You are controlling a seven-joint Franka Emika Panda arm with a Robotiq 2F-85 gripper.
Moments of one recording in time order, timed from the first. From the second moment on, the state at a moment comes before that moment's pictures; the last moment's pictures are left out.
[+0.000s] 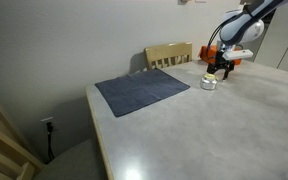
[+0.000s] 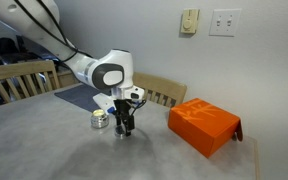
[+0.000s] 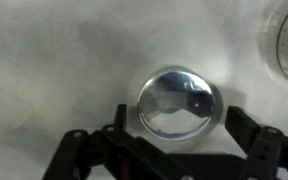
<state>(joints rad) -0.03 0.82 -0.08 -1.62 0.02 2.41 0.20</state>
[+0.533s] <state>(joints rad) 0.13 0.58 -0.15 -1.85 -0.11 2.42 0.40</state>
